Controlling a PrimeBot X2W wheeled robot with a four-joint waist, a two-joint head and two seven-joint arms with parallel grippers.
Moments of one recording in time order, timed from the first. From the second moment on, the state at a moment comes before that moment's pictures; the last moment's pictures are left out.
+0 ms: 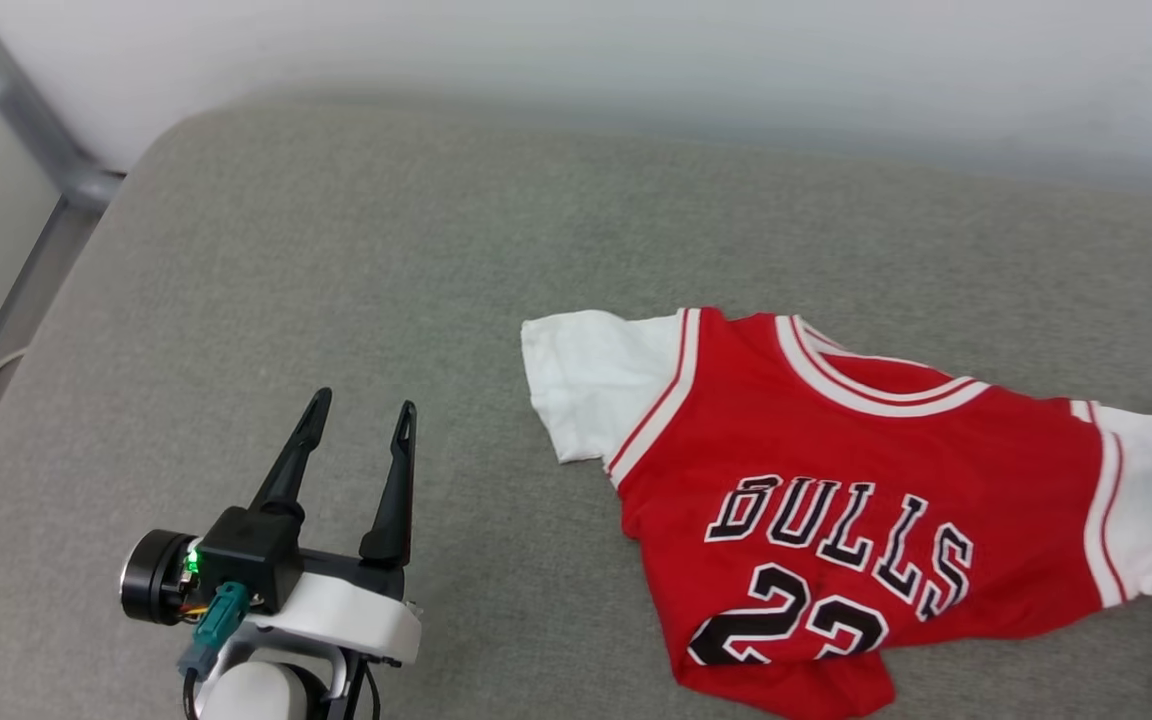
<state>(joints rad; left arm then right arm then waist) -0.11 0.08 -0.08 0.07 -0.07 -0.10 -0.26 -0.51 -0.52 -0.03 0.53 0.21 0.13 0.48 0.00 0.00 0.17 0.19</state>
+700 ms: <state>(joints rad) -0.03 0.07 -0.04 0.03 -0.12 -0.12 -0.26 -0.10 -0.14 -0.14 0.13 0.32 0.13 -0.09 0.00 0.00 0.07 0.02</state>
